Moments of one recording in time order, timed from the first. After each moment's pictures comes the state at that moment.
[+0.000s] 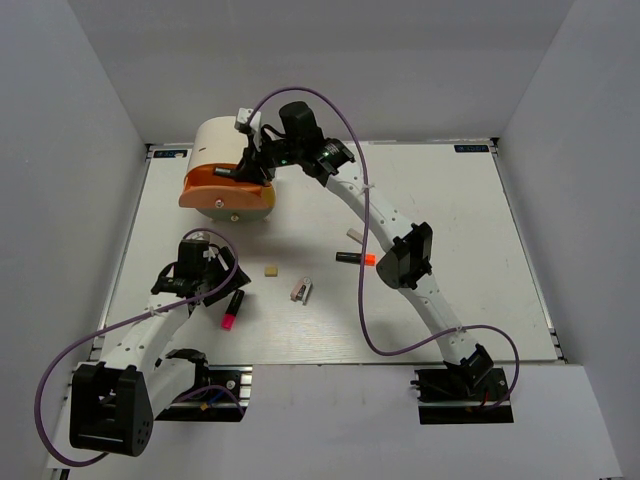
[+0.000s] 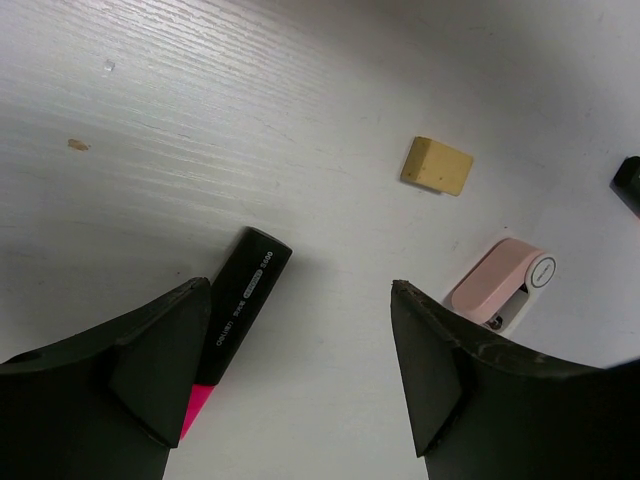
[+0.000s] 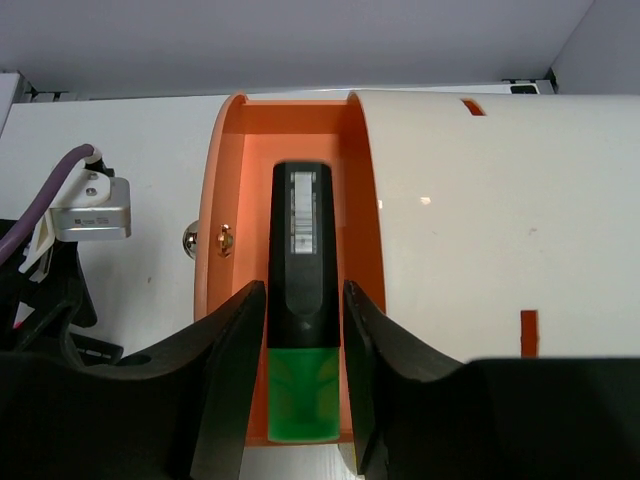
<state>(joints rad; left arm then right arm) -0.14 0.99 0.48 -0.40 0.12 -0.62 0.76 2.56 2.82 -0.58 -0.76 -0.27</state>
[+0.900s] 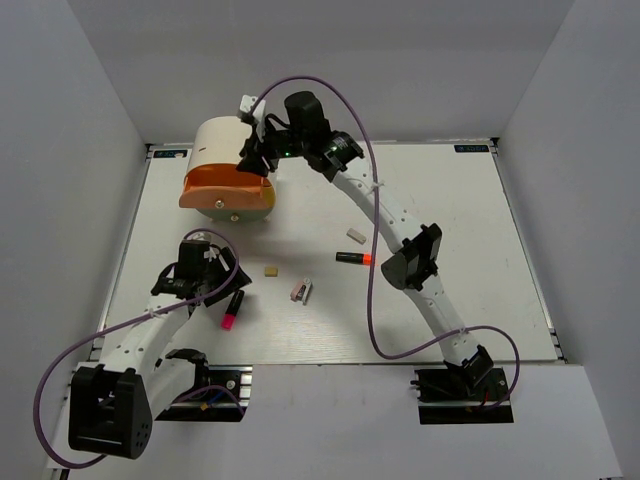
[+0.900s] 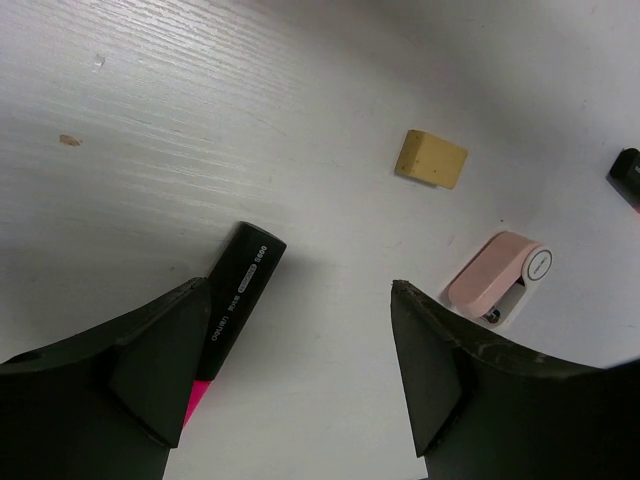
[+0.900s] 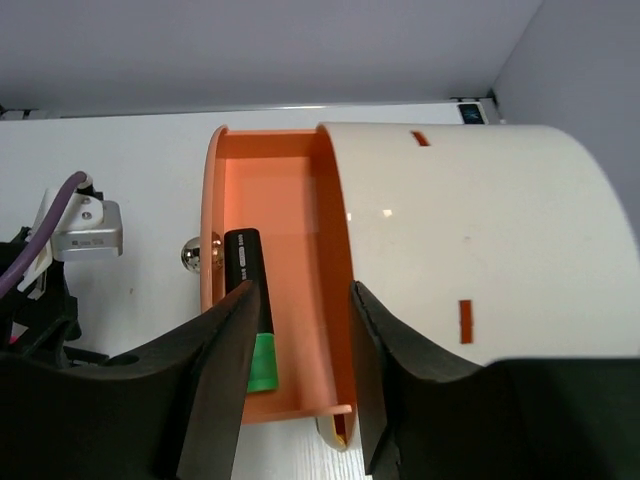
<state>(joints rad) -0.15 0.98 0.48 -0.41 0.12 -0.62 0.76 2.50 2.82 -0.60 -0.69 -0.30</state>
